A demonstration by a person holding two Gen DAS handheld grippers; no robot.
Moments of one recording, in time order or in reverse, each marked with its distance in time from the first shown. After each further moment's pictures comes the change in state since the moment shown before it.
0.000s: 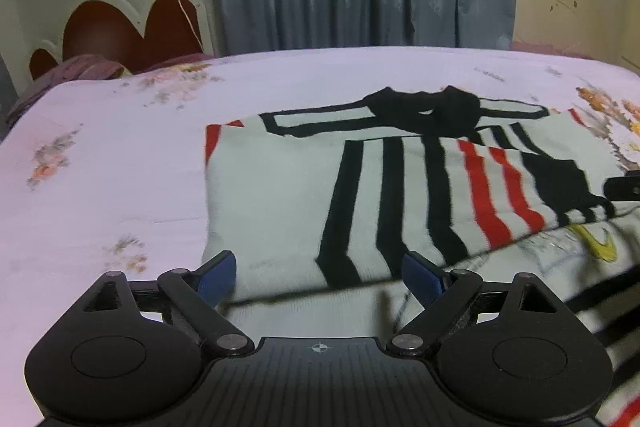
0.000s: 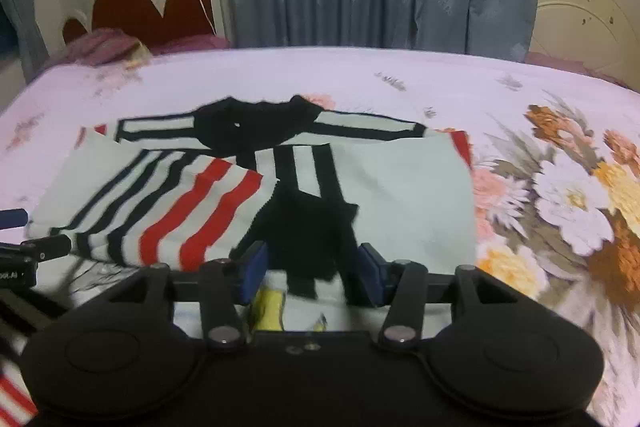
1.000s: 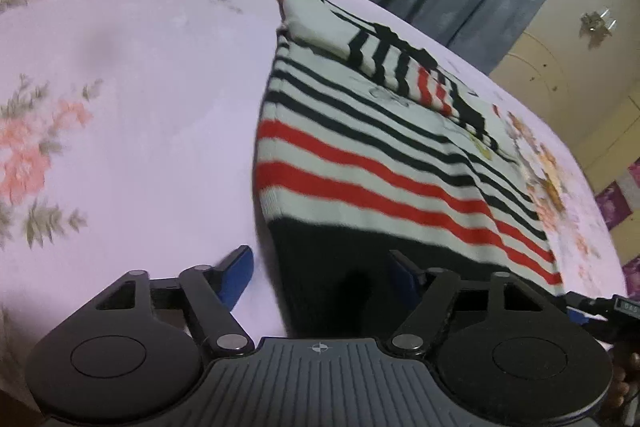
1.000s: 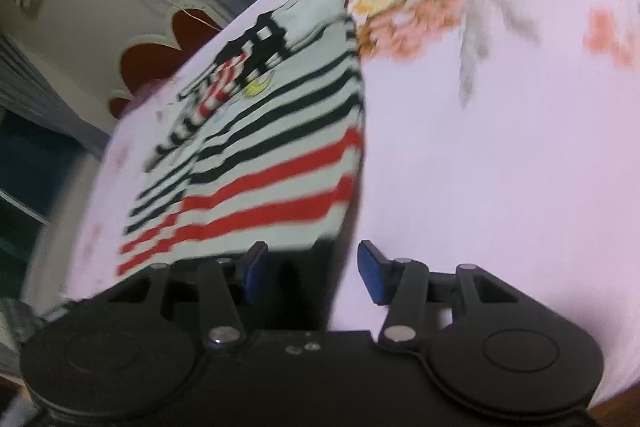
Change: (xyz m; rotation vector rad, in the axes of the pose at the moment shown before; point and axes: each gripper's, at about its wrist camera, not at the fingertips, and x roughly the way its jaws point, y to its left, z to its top) left arm -0.147 0.066 -0.204 -0.452 0.129 -0.299; right arm -0.143 -0.109 -0.204 0.523 0.134 0.379
